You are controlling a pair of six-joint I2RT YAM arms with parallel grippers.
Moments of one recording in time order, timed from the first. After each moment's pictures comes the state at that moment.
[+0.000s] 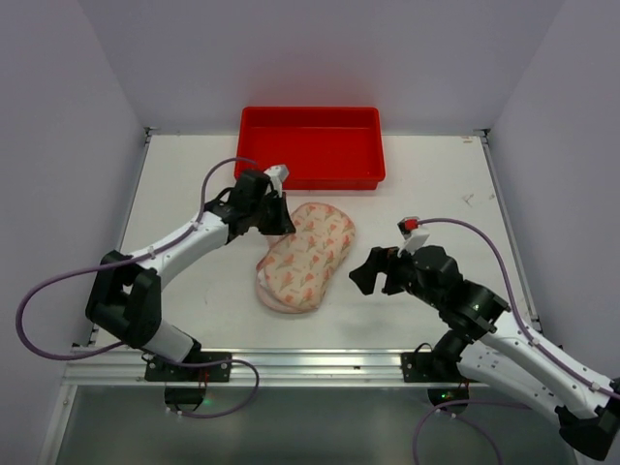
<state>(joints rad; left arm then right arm) -0.48 1.53 1.04 -0.34 0.26 -0.45 0.80 0.65 0.63 -0.46 0.10 0.61</state>
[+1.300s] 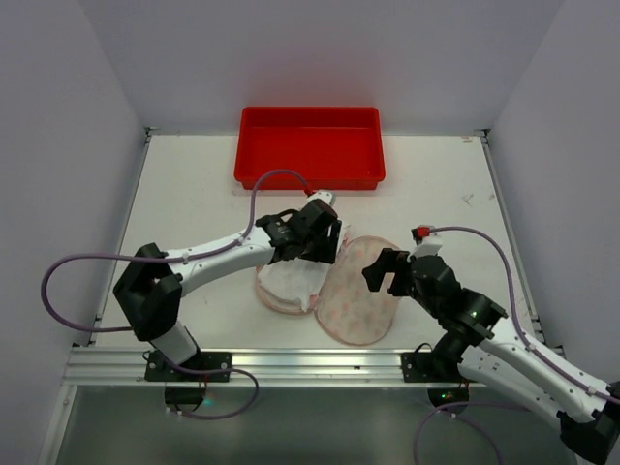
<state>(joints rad) -0.91 1.60 1.23 -0.53 -0.22 -0.62 0.80 0.55 0.53 -0.49 0.33 0.68</state>
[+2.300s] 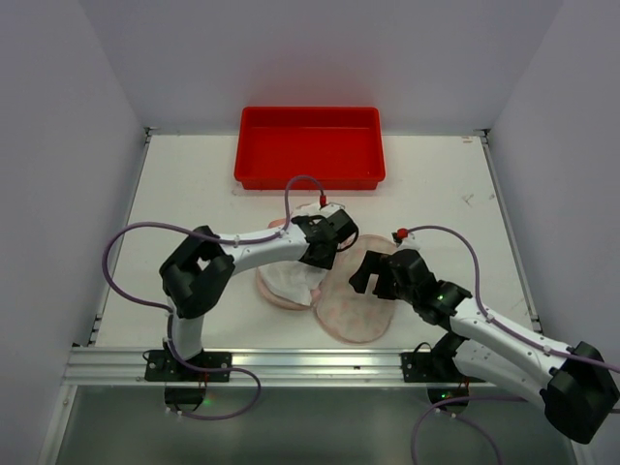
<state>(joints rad) -0.94 1.91 1.36 -0.66 -0.38 -0.62 0.72 0.88 0.41 -0.25 0.14 0.80</state>
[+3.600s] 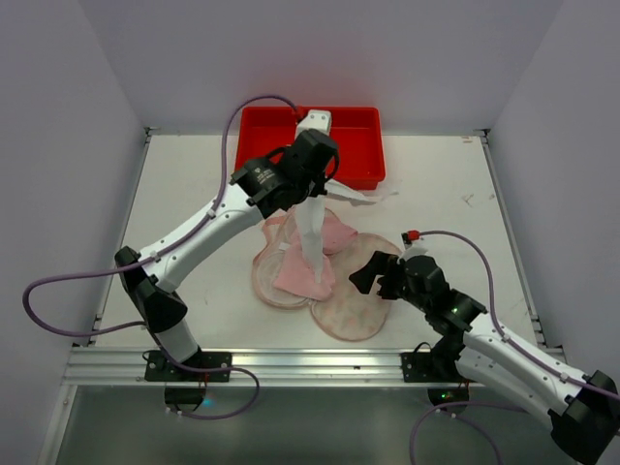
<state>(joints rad) -0.88 1.70 1.87 -0.88 -0.51 -0.50 0.70 0.69 0.34 -0.19 0.07 0.80</state>
